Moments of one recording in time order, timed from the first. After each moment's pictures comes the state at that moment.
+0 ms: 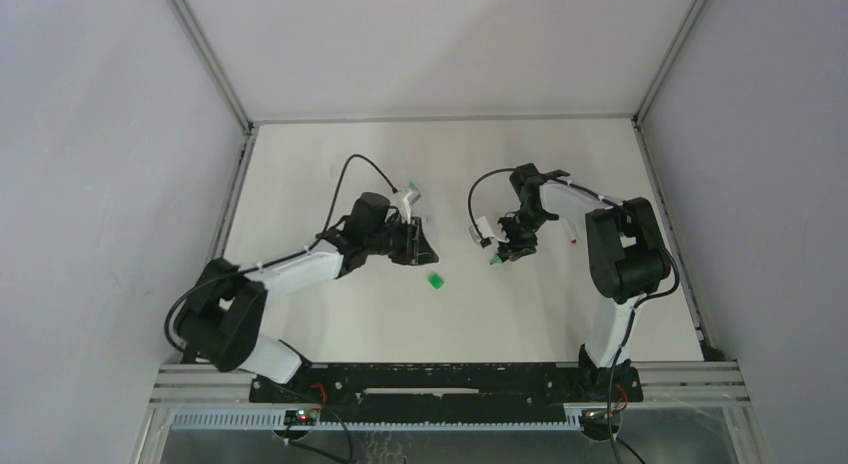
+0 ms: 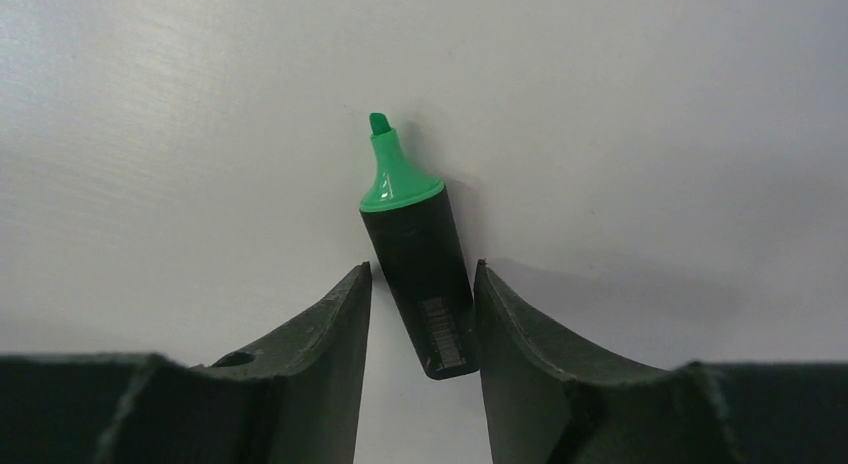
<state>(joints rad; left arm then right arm) -0.59 1.51 0.79 0.02 0.47 -0.47 0.31 1.87 1.23 -0.88 -0.47 -1.60</state>
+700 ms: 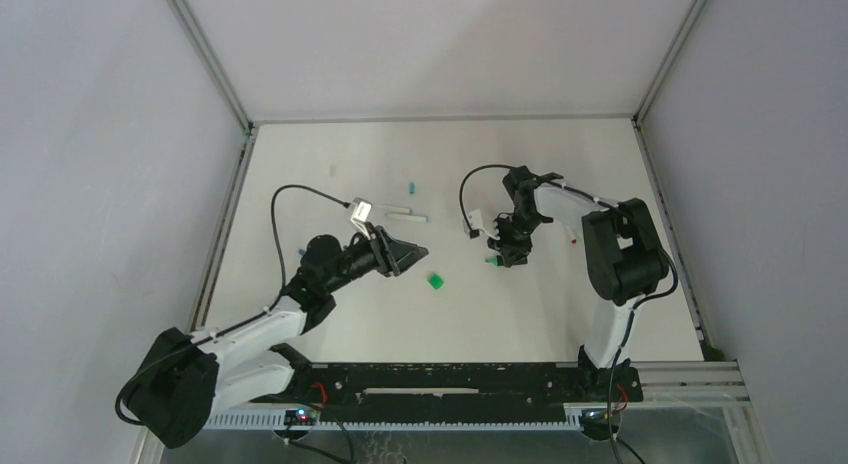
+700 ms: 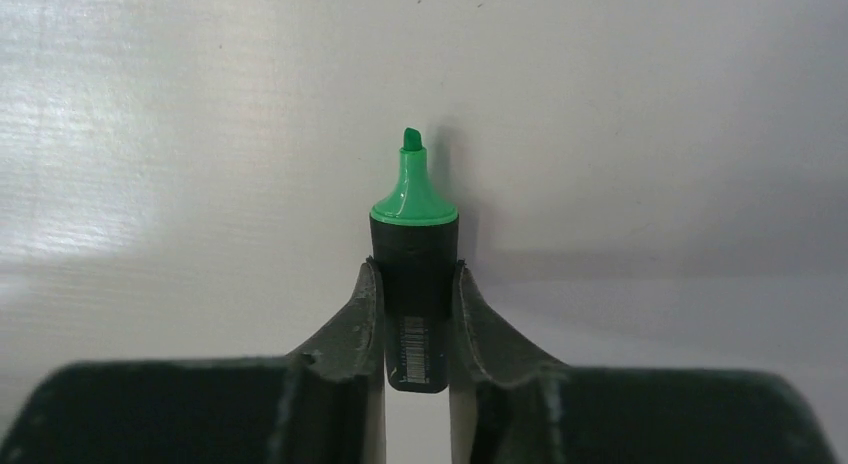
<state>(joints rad) -0.59 1.05 0.37 0.57 0.37 -0.70 0.35 1.87 1.22 -0.86 -0.45 -1.26</state>
